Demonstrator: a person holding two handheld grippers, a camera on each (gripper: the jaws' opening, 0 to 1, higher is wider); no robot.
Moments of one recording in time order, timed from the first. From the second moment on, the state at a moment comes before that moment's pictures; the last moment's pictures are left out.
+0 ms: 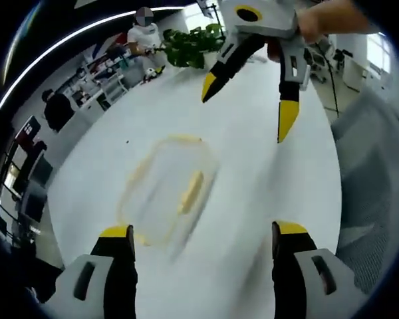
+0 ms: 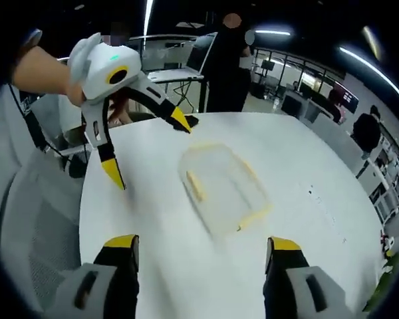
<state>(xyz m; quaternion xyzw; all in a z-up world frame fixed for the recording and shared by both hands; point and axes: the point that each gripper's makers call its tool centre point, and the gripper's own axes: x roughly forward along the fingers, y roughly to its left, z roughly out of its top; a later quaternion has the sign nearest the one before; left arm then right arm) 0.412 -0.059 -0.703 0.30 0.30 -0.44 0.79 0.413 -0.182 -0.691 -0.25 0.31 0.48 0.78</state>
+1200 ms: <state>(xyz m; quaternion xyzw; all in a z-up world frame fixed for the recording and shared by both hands) 0.336 -0.034 -0.716 0.18 0.29 -0.36 0.87 0.333 -0.237 -0.703 -0.16 0.28 0.44 0.84</state>
